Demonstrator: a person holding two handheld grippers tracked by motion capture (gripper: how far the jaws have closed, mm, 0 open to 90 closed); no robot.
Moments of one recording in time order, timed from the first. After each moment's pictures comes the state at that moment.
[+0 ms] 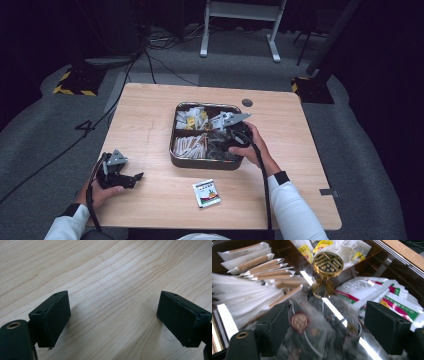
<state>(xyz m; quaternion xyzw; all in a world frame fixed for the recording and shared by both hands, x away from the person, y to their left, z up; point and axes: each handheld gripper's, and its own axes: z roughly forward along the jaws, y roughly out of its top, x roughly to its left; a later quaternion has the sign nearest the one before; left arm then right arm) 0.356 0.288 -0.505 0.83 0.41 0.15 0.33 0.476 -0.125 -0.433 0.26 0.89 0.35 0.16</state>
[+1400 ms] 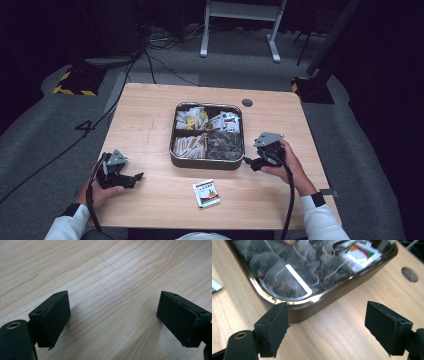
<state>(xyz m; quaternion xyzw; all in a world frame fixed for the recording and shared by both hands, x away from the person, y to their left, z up) 0.356 0.288 -0.505 0.83 0.41 0.15 0.33 0.418 -0.214 -0.435 0.24 0.90 0.31 0.21</state>
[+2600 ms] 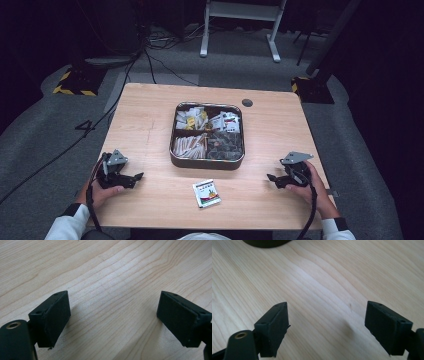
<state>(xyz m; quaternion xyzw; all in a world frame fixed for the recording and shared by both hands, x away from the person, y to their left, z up) 0.356 0.288 -0.505 0.83 0.41 0.15 0.33 0.383 -0.304 -0.484 0.34 0.87 0.30 0.18</state>
